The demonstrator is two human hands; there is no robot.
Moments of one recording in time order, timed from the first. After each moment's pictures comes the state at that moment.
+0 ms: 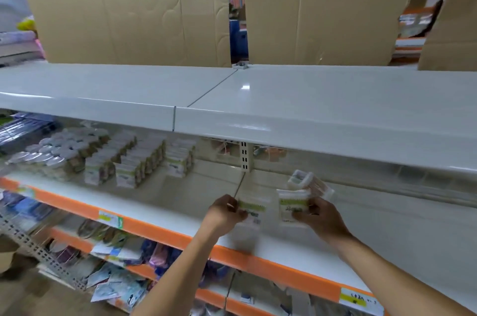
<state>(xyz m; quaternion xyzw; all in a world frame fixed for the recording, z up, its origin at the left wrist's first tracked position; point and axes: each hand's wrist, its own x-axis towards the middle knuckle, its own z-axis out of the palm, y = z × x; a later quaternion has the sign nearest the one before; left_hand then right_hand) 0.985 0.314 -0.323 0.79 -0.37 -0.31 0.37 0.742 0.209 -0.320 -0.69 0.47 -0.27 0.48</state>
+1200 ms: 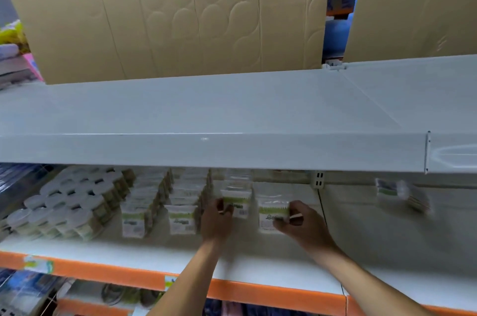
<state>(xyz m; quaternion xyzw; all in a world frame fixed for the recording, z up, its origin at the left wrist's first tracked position) 1.273 0.323 -0.342 0.81 -0.37 -0.19 0.41 1.050 0.280 -0.335 -0.68 0.46 -0.35 0.47</state>
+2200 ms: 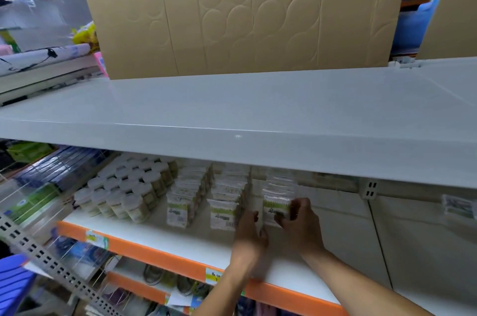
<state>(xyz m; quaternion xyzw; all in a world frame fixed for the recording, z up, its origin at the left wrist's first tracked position) 1.281 0.367 -0.353 0.80 -0.46 -0.17 0.35 1.167 0.282 -0.351 -0.68 0.52 -0.35 0.39</state>
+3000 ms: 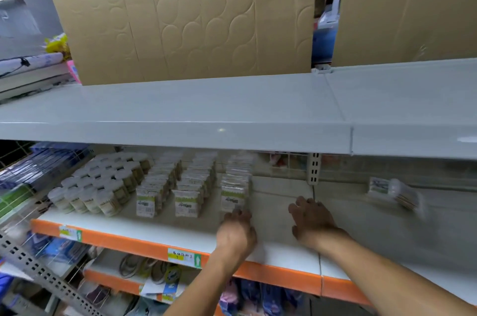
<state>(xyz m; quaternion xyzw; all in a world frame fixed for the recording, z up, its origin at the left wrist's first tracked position) 1.185 0.380 -0.314 0.81 -0.58 -0.04 0.09 1.011 0.278 -0.303 -0.90 0.44 0.03 0.04</state>
